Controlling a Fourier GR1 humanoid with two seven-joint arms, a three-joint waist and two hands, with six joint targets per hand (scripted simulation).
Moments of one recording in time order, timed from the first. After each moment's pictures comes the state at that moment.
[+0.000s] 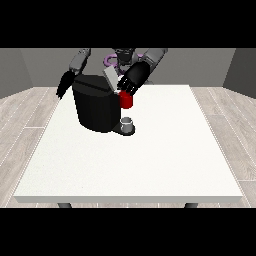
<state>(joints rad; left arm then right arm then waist) -1.27 0.45 0.14 -0.64 -0.76 -0.41 -0.10 -0.48 -0.08 -0.05 -1.26 0.17 -0.19 0.01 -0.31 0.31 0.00</state>
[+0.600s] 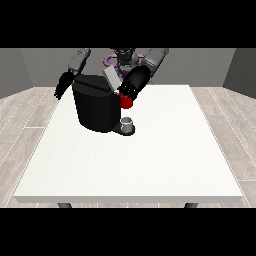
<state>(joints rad) -1.26 0.48 0.09 -0.64 -0.84 -0.33 -0.16 -0.48 -0.09 -0.06 -1.27 0.16 -0.18 0.03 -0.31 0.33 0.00</state>
